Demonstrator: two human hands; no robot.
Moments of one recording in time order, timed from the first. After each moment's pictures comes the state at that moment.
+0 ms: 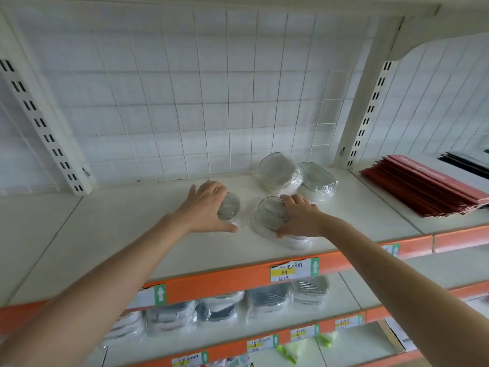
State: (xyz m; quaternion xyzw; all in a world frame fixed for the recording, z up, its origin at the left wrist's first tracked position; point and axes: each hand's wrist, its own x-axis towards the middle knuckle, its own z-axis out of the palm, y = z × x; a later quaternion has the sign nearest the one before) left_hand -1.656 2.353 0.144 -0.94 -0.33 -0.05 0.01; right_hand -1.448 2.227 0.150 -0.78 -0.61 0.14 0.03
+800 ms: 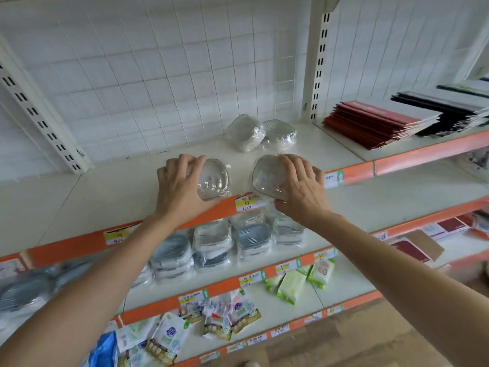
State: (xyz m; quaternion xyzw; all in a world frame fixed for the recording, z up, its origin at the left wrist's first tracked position) left_hand -1.679 2.216 0.142 -0.89 -0.35 -0.29 0.11; right_hand -1.460 2.078 0.120 -0.76 -0.58 -0.16 0.23
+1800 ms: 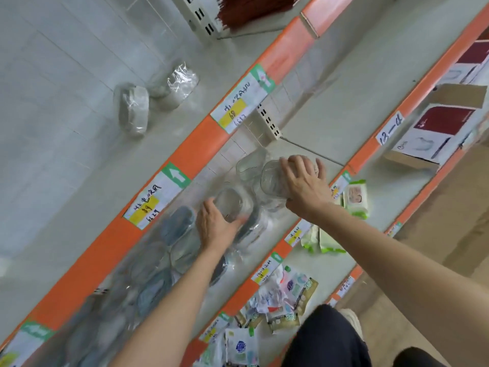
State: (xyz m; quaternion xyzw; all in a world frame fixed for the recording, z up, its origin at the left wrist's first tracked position) left_hand -1.539 2.241 -0.101 -0.89 -0.43 -0.11 -0.05; right_hand -1.387 2.086 -0.129 -0.88 -0.41 0.00 0.24
